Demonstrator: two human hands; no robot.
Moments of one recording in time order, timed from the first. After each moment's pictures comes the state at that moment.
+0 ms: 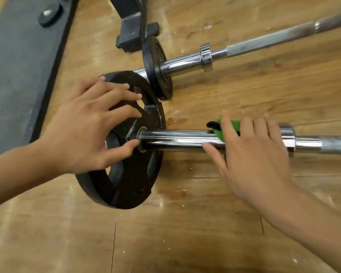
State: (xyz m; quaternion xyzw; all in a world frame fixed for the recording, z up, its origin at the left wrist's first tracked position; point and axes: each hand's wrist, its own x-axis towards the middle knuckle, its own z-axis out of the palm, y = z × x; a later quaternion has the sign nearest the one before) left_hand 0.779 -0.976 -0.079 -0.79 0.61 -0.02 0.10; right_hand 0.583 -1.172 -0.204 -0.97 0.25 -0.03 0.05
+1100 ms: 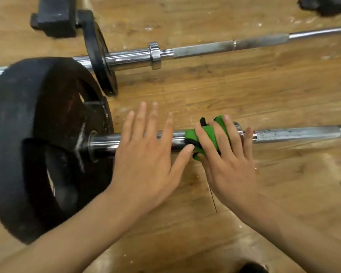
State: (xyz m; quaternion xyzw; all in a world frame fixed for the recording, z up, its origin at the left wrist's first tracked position) left_hand 0.671 -1.030 -0.186 -0.87 0.50 0.02 -0.02; right_hand 0.521 -1.166 -0.241 -0.96 0.23 -0.14 -0.08
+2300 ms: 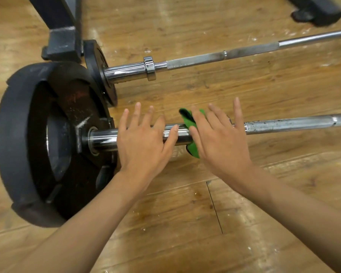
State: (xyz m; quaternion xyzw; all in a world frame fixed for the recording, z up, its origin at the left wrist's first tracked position) left_hand 0.718 -1.088 -0.242 -0.88 0.45 -0.15 -0.09; right_hand 0.583 -1.218 -0.238 -0.95 0.24 -0.18 -0.09
